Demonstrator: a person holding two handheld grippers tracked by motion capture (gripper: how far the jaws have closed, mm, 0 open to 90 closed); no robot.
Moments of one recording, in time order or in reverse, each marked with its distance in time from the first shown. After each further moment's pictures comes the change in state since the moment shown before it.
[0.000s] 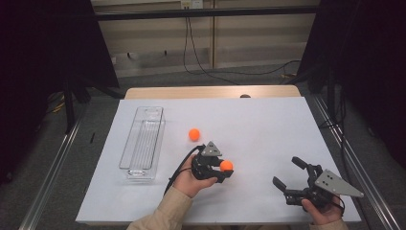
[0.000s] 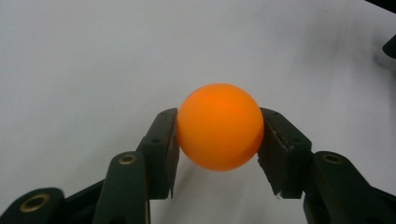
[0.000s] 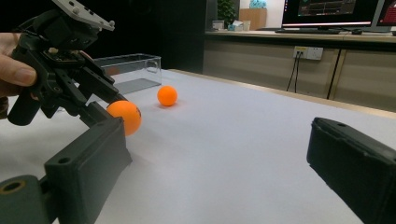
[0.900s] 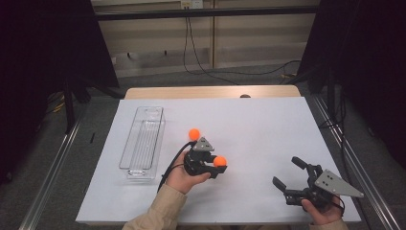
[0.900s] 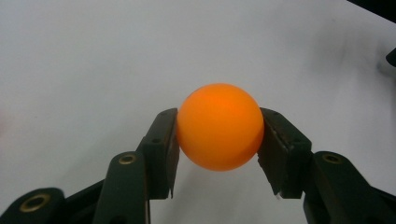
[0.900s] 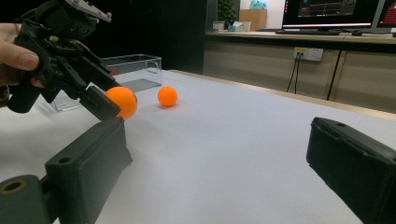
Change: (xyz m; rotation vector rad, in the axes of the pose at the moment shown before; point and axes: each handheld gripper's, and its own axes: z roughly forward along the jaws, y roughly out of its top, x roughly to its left) left arm 0.013 0.001 -0.018 -0.011 0.017 -0.034; right arm 0.000 0.000 0.000 -0.002 0.002 -0.005
